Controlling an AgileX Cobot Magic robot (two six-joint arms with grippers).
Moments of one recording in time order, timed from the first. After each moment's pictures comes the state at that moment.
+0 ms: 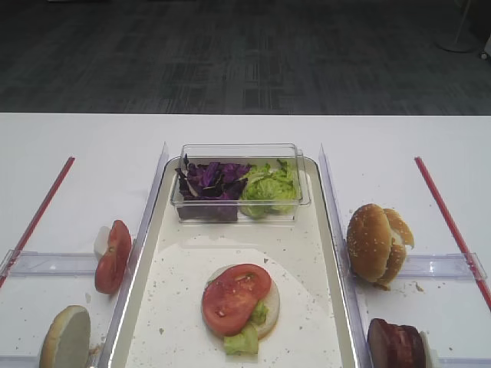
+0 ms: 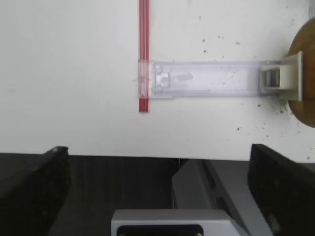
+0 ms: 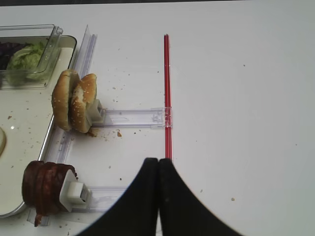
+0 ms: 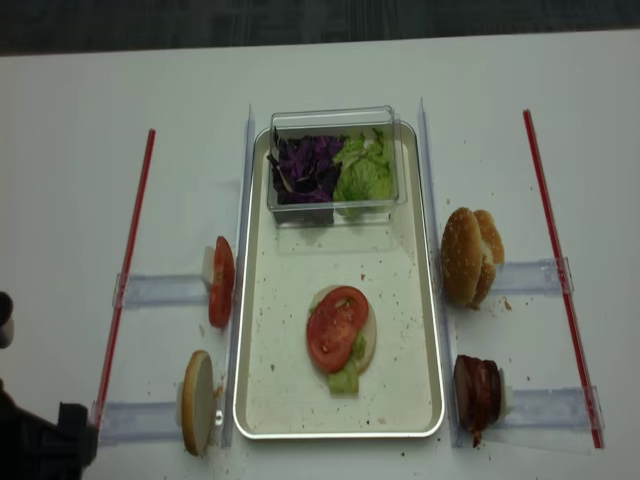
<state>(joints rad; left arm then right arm) 0.01 0.64 -0.49 0.07 1.16 -0.08 -0.01 -0.02 -0.48 0.06 1.13 0.00</state>
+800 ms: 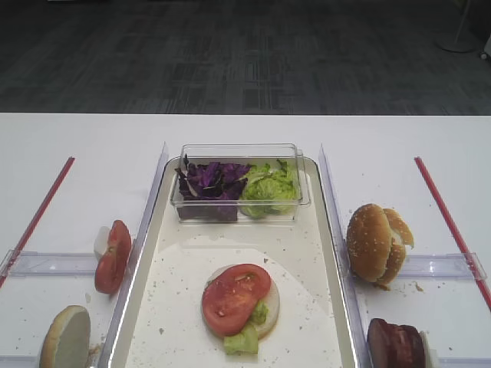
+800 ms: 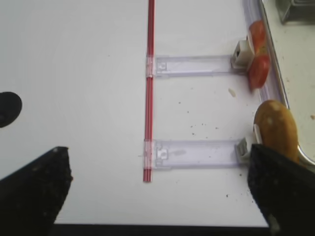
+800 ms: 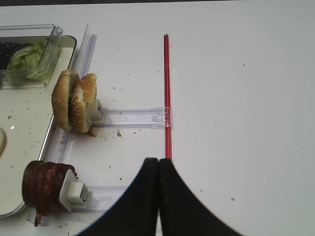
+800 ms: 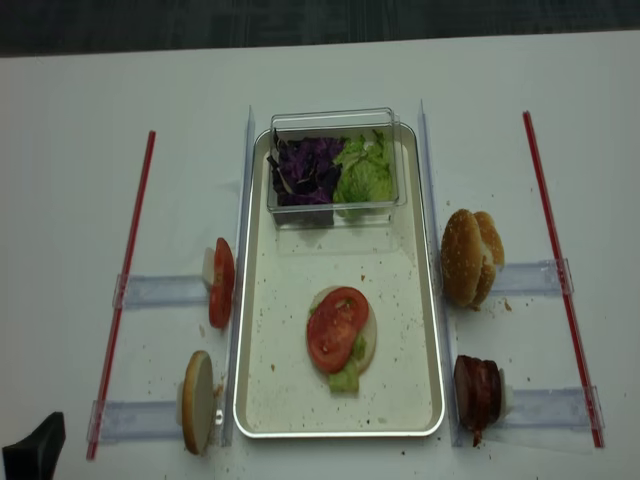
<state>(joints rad) 0.01 0.12 -0.49 0.07 1.17 -0.08 -0.01 -0.02 -0.48 0.06 1.13 0.00</state>
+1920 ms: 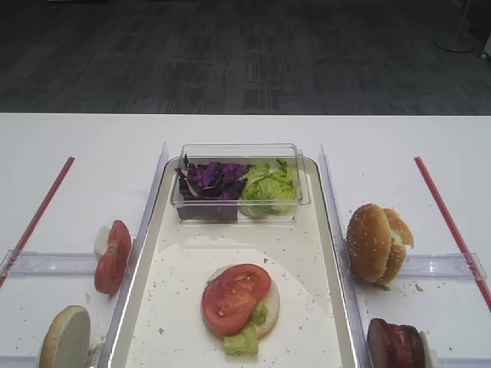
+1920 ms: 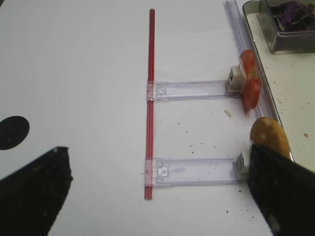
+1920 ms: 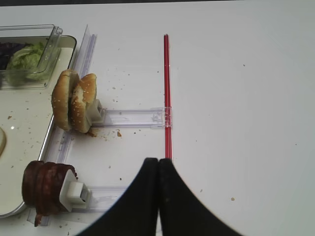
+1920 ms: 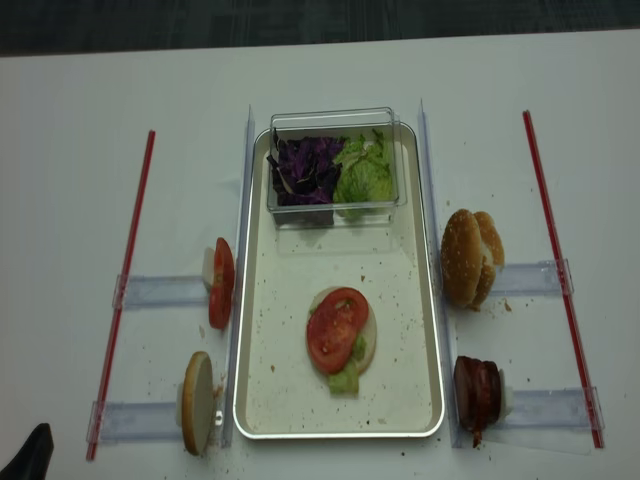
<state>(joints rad) 0.01 -0.02 -0.49 0.07 1.19 -0.07 -0.01 -0.02 -0.48 0.06 1.13 0.00</state>
